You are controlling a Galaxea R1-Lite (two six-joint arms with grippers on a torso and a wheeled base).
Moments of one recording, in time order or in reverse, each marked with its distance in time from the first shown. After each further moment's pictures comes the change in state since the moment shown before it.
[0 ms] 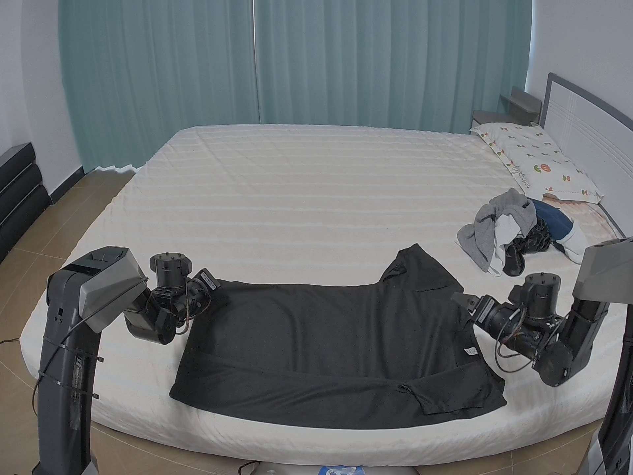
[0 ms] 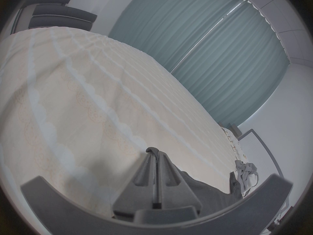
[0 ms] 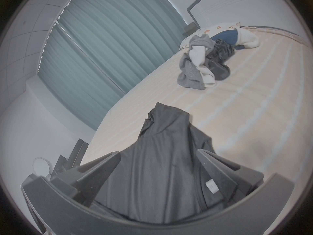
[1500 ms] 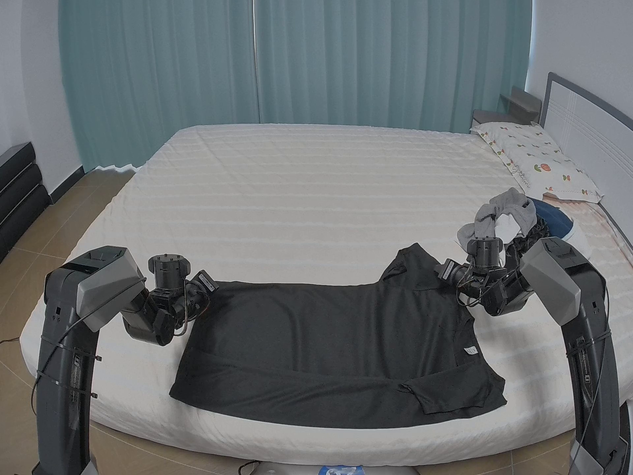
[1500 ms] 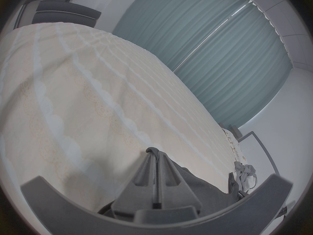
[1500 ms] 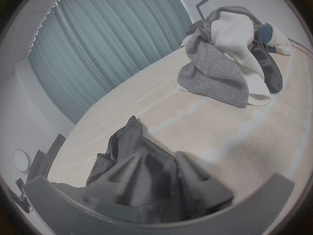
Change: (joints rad) left arm 0.003 -0.014 0.030 0.001 -0.003 -0.033; right arm -0.092 0.520 -1.156 0.690 -0.012 -0.162
